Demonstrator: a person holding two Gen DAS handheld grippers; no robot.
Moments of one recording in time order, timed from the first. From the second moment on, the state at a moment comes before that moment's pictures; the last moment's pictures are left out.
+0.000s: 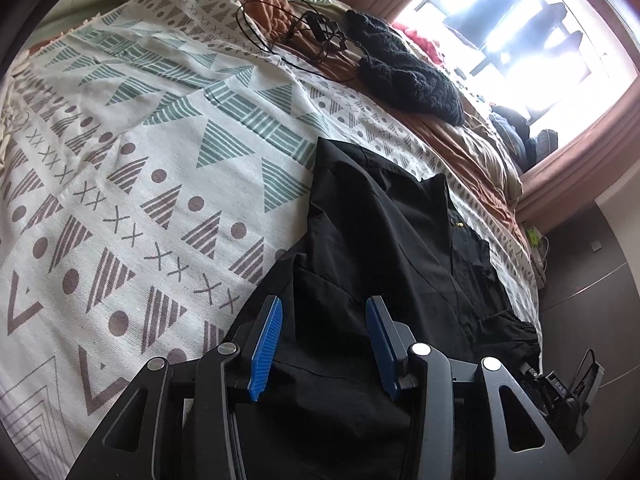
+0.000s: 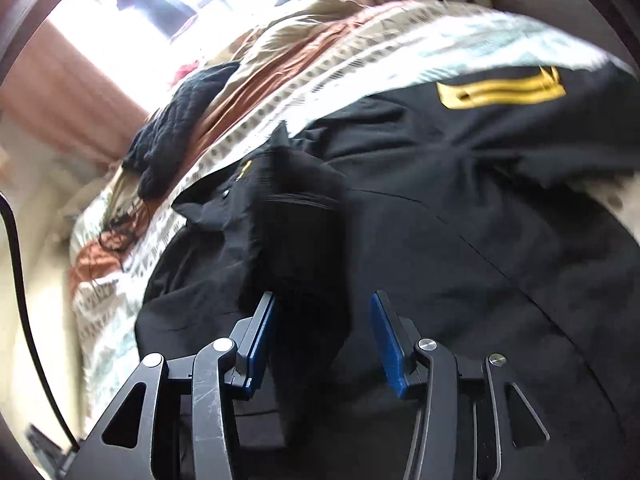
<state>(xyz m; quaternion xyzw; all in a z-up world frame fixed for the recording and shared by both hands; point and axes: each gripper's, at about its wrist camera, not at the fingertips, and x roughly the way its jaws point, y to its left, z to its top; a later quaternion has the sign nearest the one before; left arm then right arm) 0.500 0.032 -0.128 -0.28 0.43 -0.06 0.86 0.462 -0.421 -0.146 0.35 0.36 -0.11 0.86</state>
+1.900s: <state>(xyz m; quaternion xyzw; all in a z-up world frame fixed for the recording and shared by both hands) 0.520 0.006 -0.137 -0.17 0.42 -0.01 0.89 0.438 -0.558 -0.166 0.45 0.29 -0.10 0.84</state>
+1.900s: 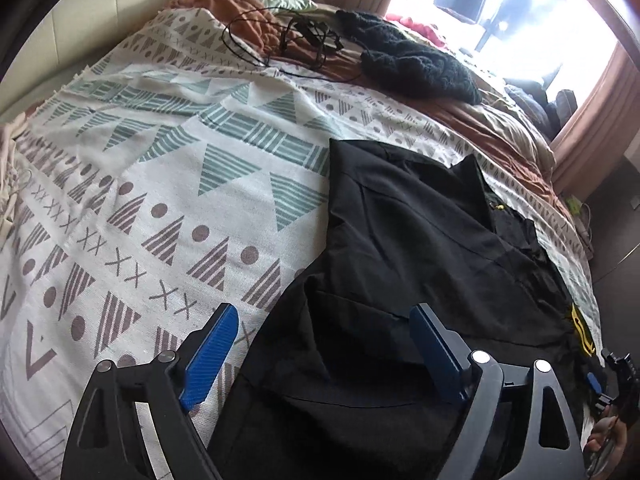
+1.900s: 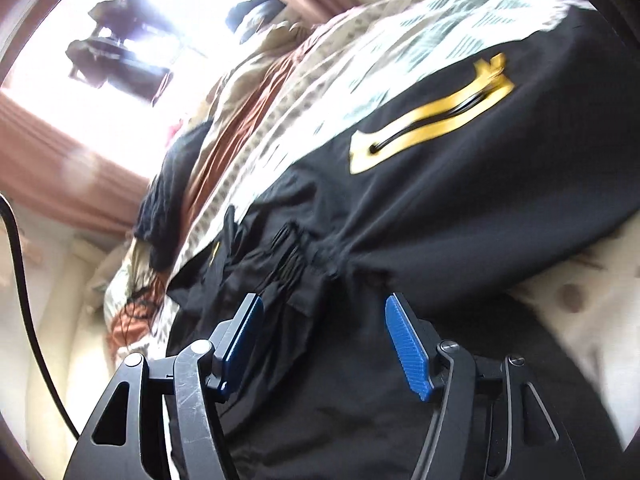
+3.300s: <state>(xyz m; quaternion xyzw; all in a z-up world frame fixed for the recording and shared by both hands) 0.504 -0.035 -0.133 -0.15 0.40 -0.04 0.90 0.307 -0.675 -0.227 0.62 0.12 -0.29 0.72</state>
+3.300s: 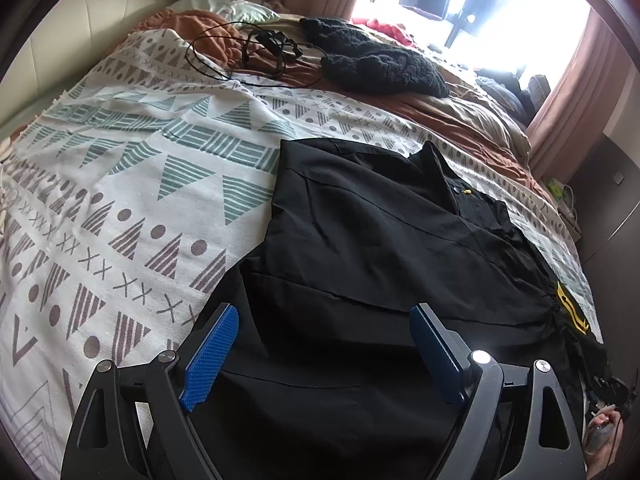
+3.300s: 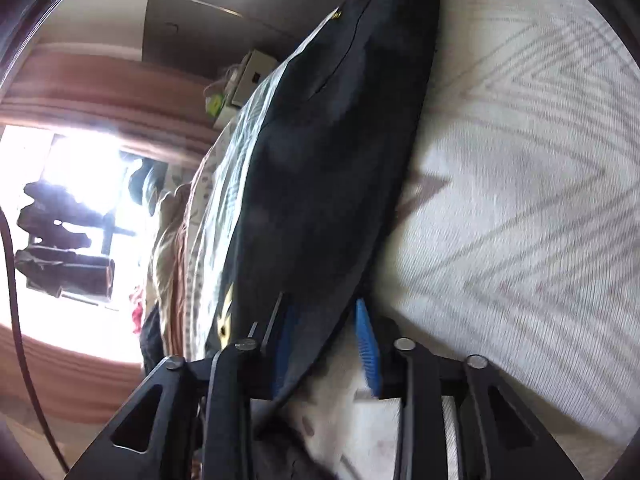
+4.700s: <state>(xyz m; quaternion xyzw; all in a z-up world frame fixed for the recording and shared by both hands) 0.501 0.007 -0.114 -0.22 0.39 -0.05 0.89 0.472 -0.429 -0.128 0.41 0.25 0.11 0.87</state>
